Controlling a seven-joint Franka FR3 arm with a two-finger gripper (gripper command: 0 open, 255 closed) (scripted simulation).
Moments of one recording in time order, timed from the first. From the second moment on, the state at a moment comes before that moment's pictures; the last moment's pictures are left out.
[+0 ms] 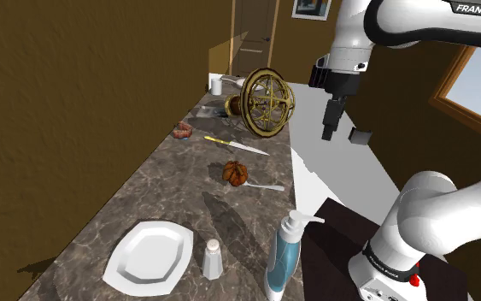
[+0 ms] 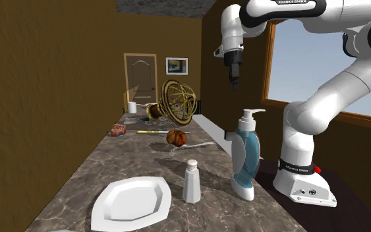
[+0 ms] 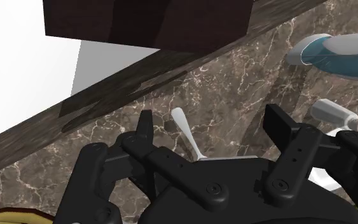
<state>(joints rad) 0.02 -0.80 -0.01 -2.35 0.10 1.43 -0.15</state>
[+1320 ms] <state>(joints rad) 0.03 -0.35 0.31 -2.34 0.03 2.08 0.16</state>
